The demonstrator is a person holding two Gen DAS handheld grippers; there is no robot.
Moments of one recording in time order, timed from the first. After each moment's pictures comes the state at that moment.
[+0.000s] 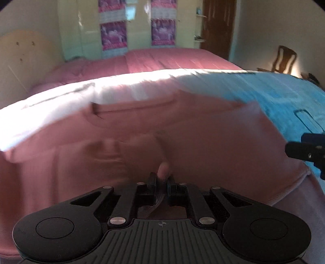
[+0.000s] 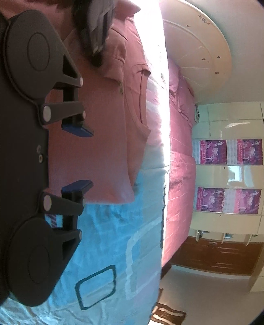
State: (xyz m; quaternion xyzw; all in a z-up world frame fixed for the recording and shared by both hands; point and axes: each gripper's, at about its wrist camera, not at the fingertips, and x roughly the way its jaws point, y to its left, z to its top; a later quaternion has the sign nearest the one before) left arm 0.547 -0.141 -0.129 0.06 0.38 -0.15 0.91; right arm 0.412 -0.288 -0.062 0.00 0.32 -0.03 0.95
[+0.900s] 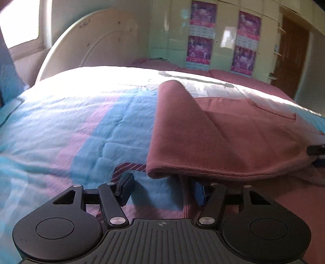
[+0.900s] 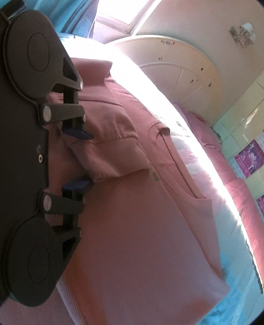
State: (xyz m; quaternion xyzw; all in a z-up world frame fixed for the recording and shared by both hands) left arm 0.392 0.095 -0.146 -0.03 0.34 0.05 0.94; right arm 0.474 -0.211 -0.112 0.28 0.40 0.09 0.87
